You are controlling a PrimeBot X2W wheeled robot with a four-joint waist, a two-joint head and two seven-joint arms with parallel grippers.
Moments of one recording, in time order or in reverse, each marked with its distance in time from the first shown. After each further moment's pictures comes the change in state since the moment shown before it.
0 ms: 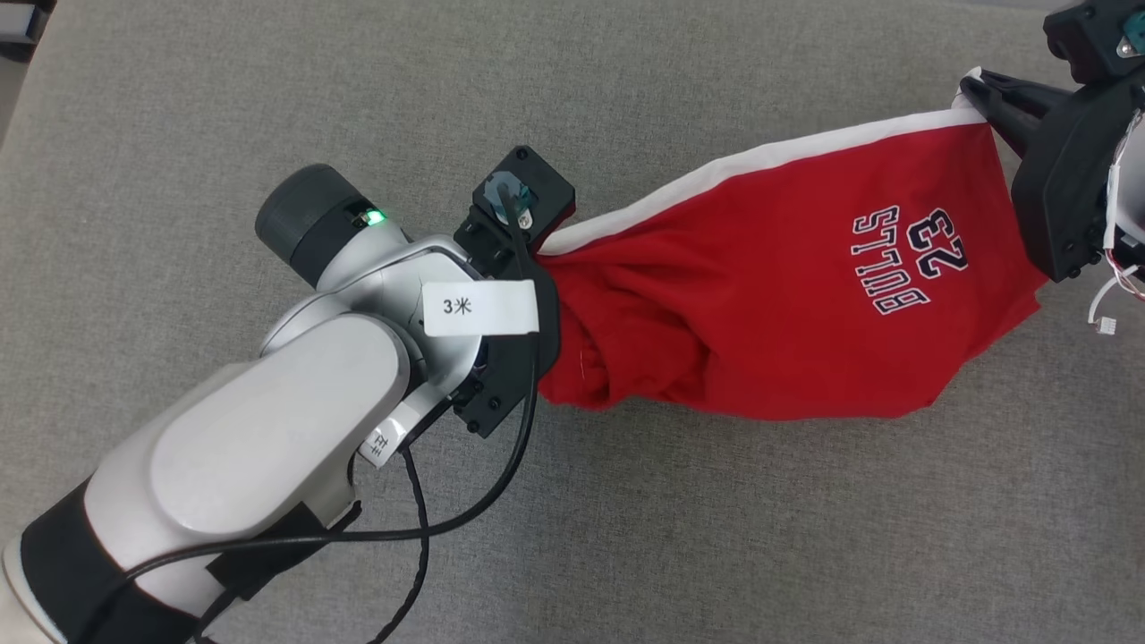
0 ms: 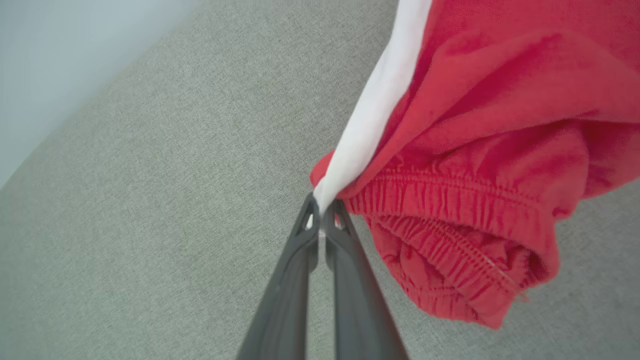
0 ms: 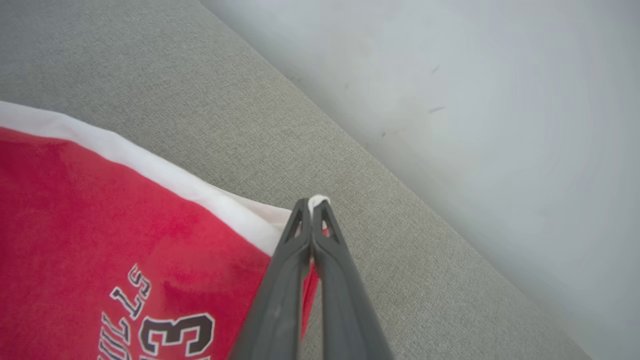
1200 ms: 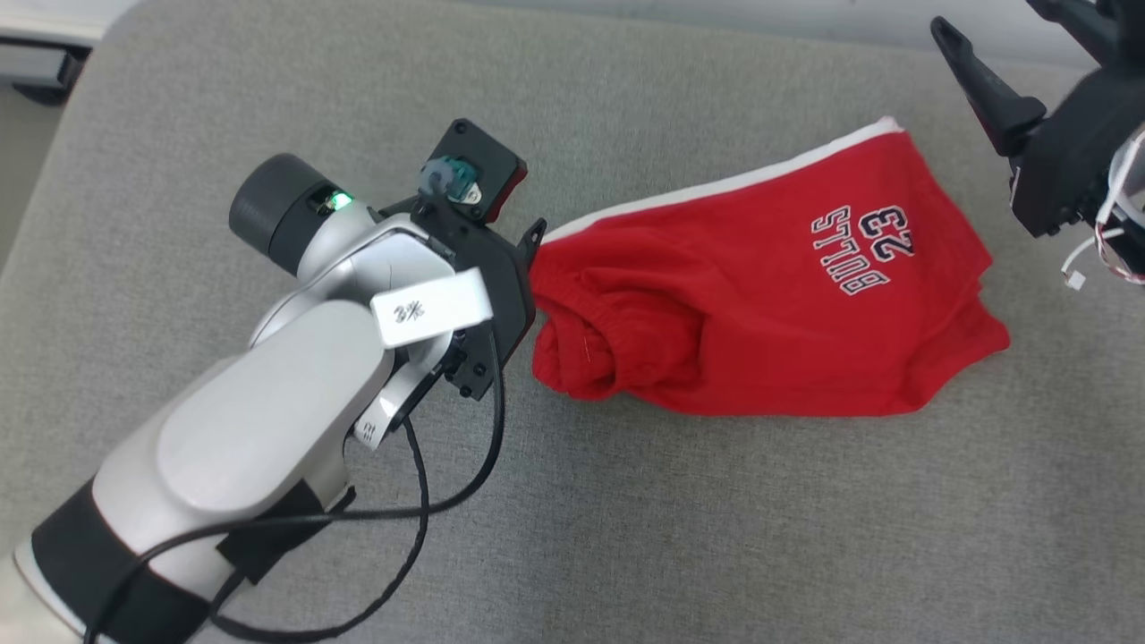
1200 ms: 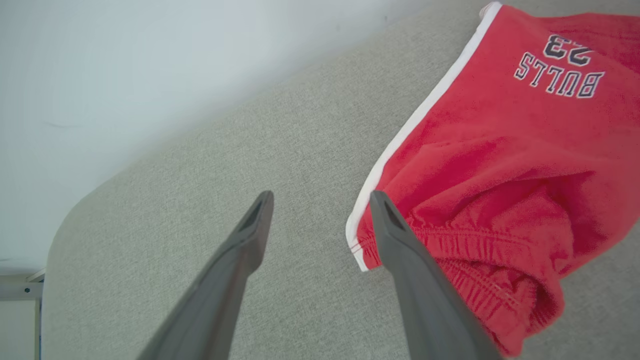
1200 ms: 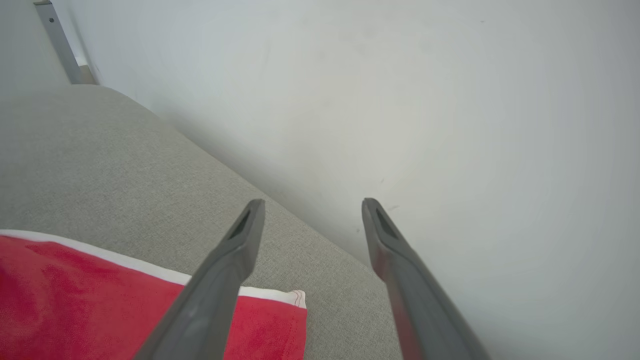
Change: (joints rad) left arm 0.006 -0.034 0.029 0.151 0.009 0.036 -0.238; right arm -0.051 0.089 -0.006 0.219 0.012 0.000 -0.379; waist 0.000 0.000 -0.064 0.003
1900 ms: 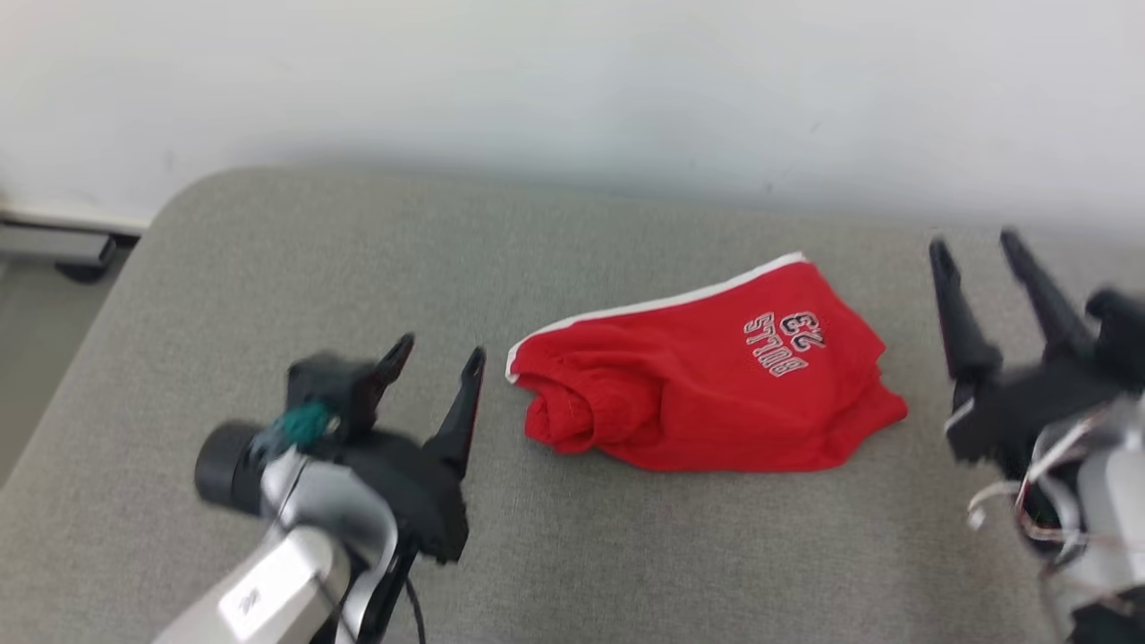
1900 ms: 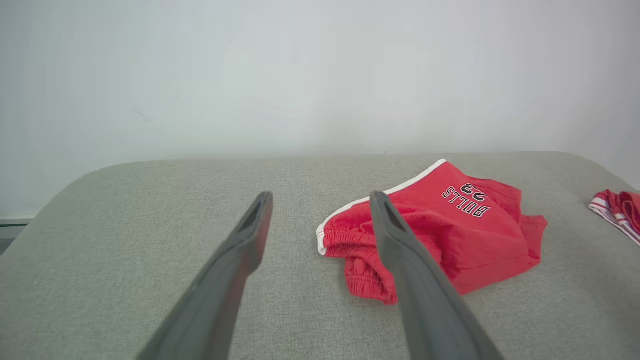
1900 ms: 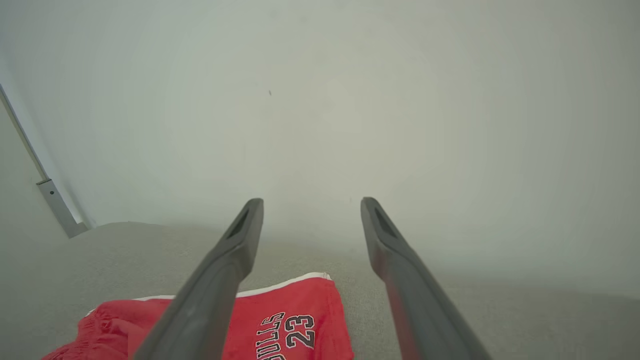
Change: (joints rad) left arm 0.472 0.054 0.162 -0.194 -0.133 0.232 -0.404; right arm 0.600 0.326 -0.562 -0.144 -0.214 0.000 -0.227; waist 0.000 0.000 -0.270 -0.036
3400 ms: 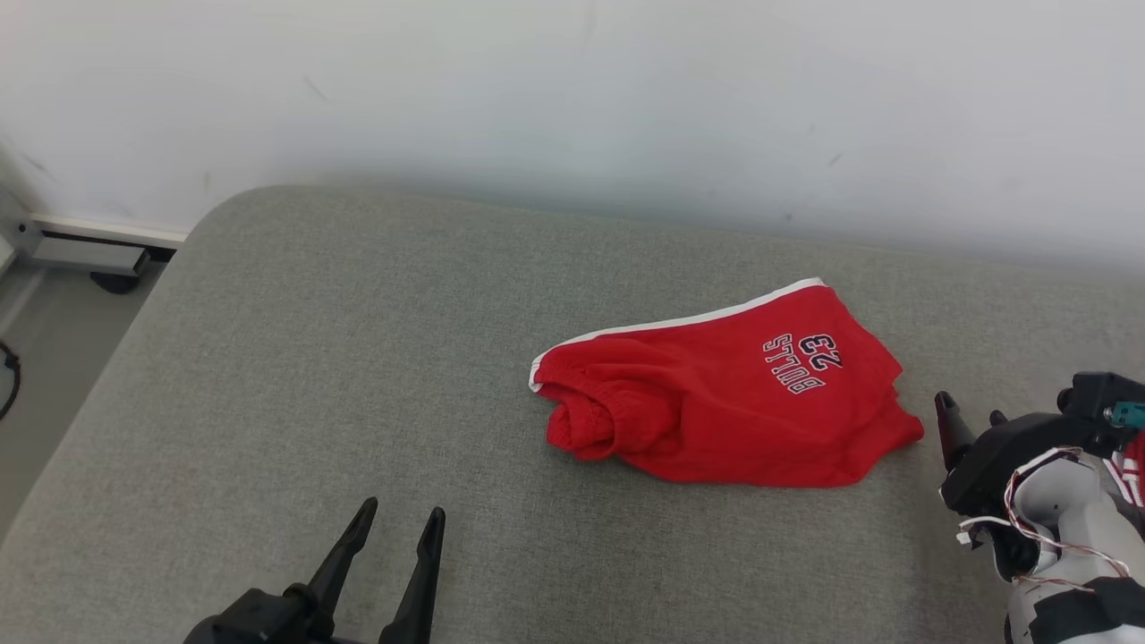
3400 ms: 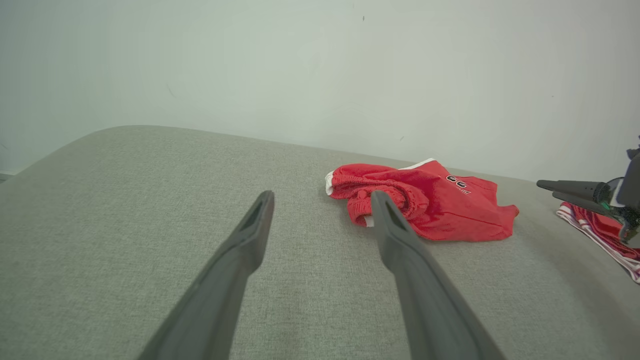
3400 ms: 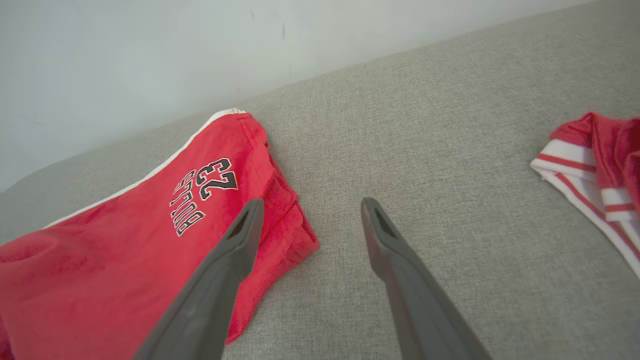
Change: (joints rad) left arm 0.530 -0.101 0.312 -0.016 0.187 -0.272 -0.367; right arm -0.060 0.214 -0.412 0.497 -0.142 0.000 0.229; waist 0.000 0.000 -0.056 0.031
